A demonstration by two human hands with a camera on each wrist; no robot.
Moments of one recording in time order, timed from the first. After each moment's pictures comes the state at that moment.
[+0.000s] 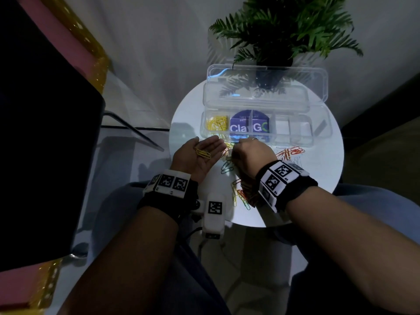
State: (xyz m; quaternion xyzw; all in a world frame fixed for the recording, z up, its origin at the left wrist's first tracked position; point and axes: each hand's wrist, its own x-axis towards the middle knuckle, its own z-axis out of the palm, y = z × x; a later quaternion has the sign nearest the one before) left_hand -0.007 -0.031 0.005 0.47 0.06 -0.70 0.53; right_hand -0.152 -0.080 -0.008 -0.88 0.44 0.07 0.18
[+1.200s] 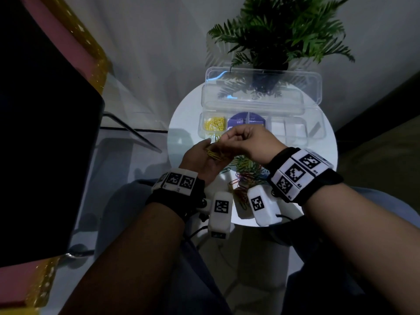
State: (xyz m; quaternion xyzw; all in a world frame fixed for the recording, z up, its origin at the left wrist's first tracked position) left_hand -0.028 -0.033 0.011 0.45 0.07 -0.72 0.52; right_hand -0.150 -0.087 0.036 -0.61 0.45 -0.17 0.63
